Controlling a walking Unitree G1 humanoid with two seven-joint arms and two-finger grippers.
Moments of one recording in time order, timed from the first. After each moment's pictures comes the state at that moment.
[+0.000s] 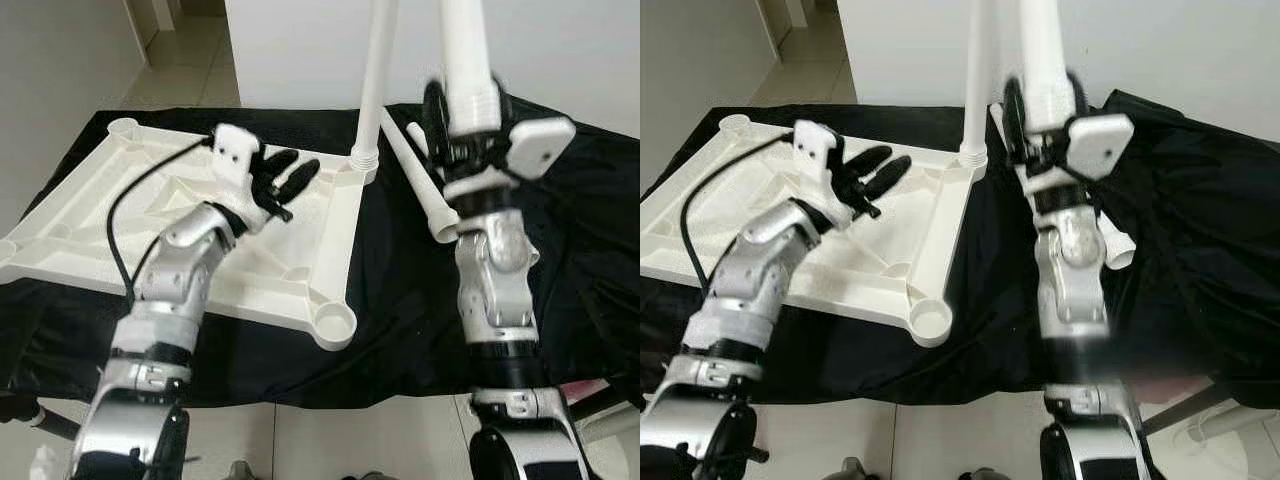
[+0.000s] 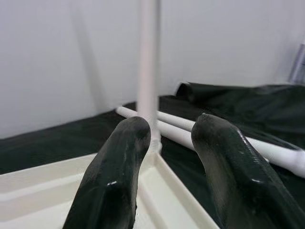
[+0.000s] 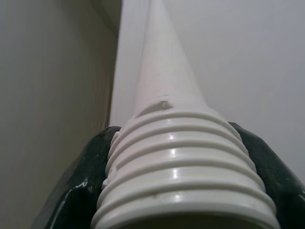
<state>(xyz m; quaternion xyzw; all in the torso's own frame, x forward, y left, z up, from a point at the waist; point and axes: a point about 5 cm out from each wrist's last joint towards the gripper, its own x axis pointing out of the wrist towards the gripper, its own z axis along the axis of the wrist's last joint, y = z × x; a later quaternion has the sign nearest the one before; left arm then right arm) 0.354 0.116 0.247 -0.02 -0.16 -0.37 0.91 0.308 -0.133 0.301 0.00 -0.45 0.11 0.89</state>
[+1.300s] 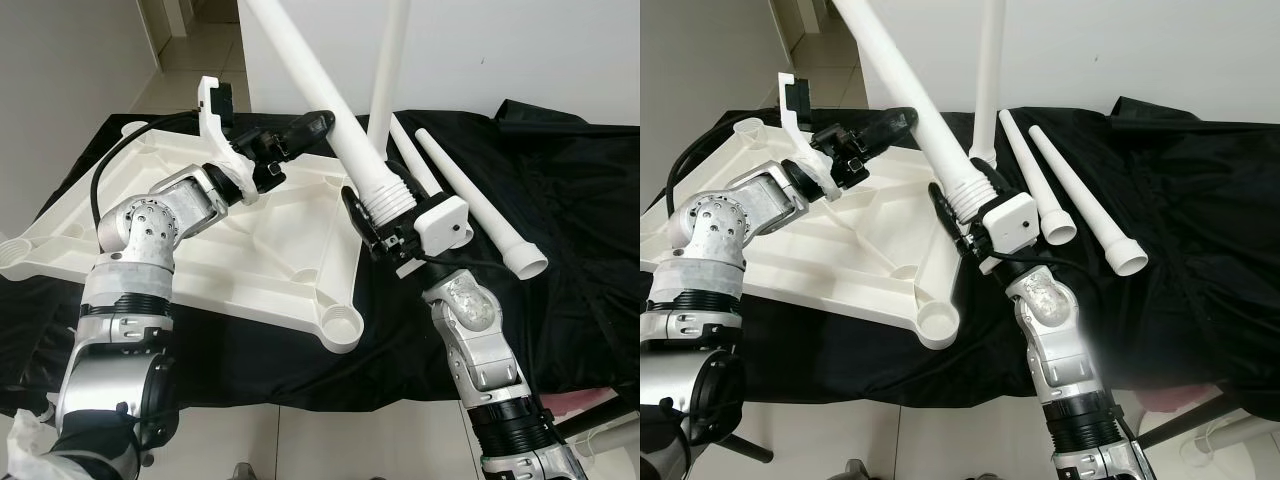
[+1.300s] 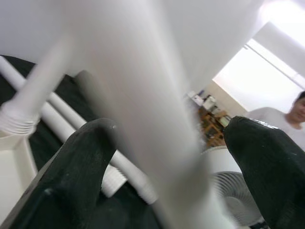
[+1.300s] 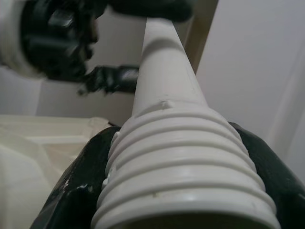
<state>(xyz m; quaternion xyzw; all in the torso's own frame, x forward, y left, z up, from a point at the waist) 0.352 0.105 0.286 -0.32 -0.01 -0.52 0.79 0.284 -0.101 0.212 -0.11 -0.29 0.27 0.91</state>
